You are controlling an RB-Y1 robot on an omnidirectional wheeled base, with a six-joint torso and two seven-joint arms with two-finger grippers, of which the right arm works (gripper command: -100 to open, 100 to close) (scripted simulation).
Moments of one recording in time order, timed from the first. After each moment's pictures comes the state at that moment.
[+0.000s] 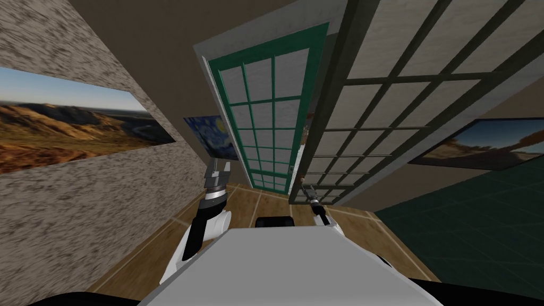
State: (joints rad) arm -0.11 -0.18 -0.40 -0.50 0.38 -0.94 1.21
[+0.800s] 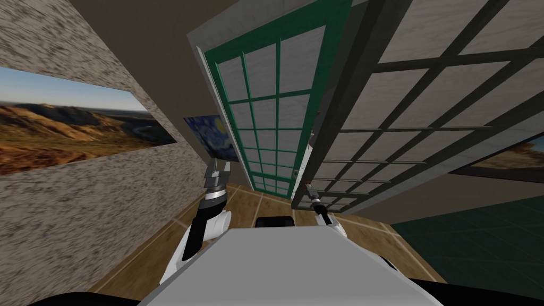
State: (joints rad) arm -0.11 -0.20 -0.41 -0.52 0.38 -0.95 1.19
